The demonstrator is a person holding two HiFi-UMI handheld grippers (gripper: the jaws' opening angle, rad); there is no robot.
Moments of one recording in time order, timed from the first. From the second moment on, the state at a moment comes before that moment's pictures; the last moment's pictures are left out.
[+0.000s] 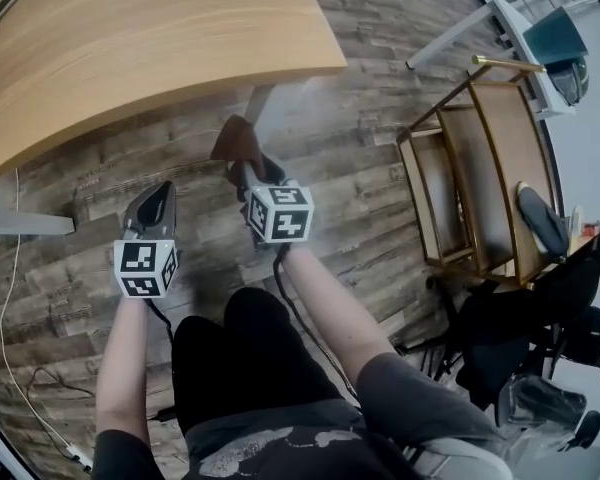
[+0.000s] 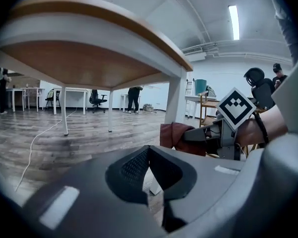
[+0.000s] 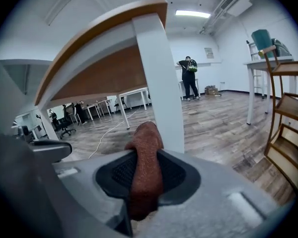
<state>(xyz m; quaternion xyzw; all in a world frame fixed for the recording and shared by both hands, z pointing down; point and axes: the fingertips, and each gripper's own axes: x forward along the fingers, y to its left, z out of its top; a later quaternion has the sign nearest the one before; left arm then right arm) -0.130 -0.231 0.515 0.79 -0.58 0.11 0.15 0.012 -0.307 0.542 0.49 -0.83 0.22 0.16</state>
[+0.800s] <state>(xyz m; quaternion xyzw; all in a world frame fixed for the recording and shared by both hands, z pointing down) -0.200 -0.260 0.758 0.79 -0.59 0.09 0.13 0.007 -0.323 0.777 0.47 -0.83 0.20 0.21</state>
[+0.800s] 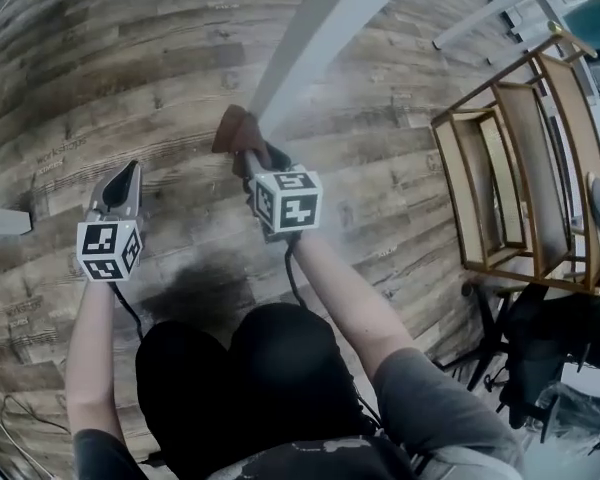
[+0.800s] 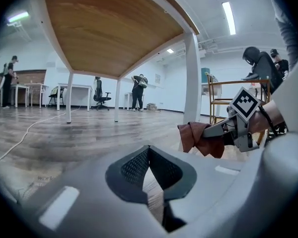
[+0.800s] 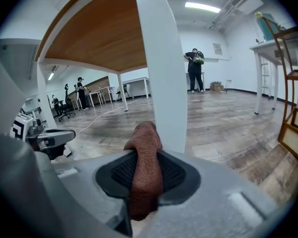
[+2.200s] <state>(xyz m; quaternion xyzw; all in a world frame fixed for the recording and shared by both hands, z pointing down) -0.128 -0.283 0.697 0.83 -0.54 0.10 0.10 0.006 -0.273 0.736 0.39 -0.88 0.12 0.24</state>
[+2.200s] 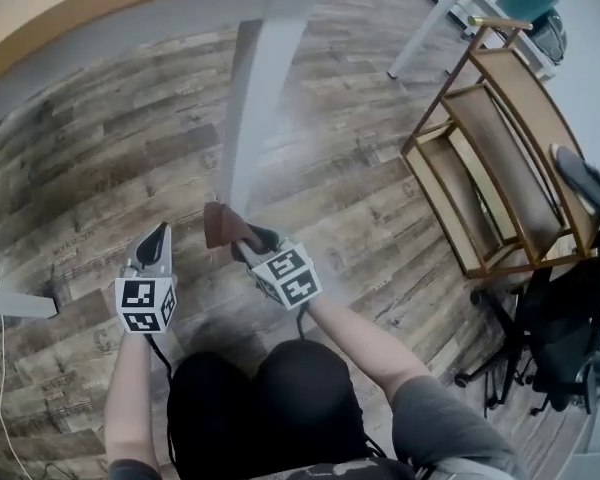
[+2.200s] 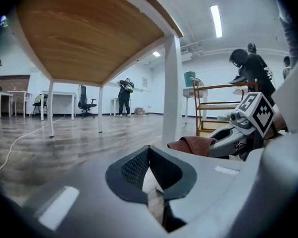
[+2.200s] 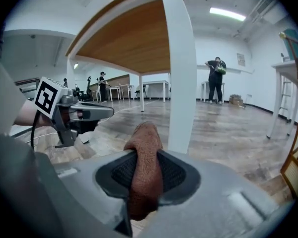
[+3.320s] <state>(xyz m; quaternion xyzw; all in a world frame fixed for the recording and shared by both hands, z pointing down) -0.052 -0.306 0.523 0.88 -0.48 0.00 -0.01 0.070 -0.327 0.473 0.49 -0.87 0.00 0.02</state>
